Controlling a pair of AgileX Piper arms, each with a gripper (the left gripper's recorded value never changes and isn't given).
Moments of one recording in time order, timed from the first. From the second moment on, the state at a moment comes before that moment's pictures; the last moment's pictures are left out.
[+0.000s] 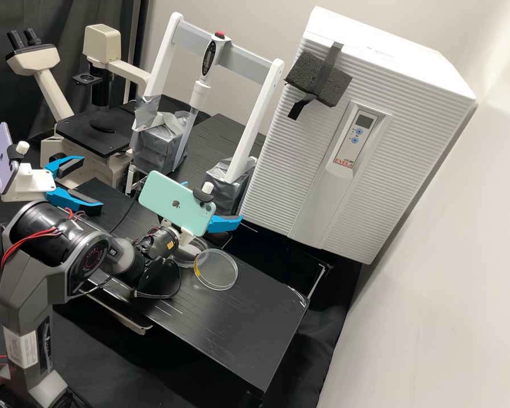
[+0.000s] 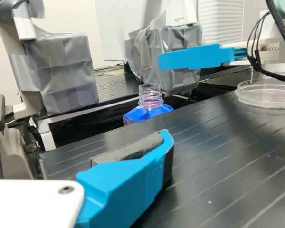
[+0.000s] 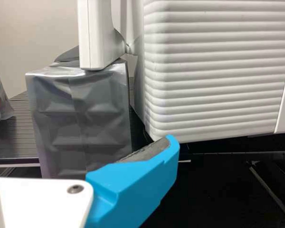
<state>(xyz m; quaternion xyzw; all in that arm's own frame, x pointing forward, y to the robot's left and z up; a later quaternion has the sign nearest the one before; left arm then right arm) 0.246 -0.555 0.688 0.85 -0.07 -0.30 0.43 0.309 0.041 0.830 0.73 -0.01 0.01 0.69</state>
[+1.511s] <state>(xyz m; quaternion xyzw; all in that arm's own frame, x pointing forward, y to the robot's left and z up) 0.244 -0.552 0.695 0.82 -0.05 -0.30 0.48 0.324 0.212 0.903 0.74 0.07 0.15 0.65</state>
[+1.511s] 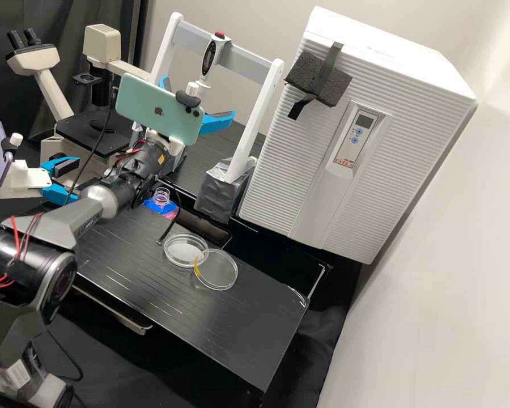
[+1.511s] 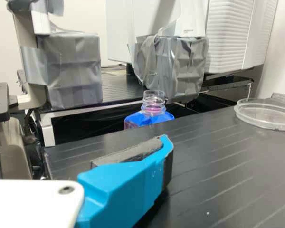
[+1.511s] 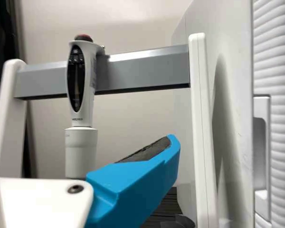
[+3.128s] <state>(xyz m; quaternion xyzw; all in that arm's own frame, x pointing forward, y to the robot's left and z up) 0.254 -0.554 0.698 0.82 -0.06 -0.30 0.49 0.388 0.237 0.891 0.71 0.04 0.09 0.70</state>
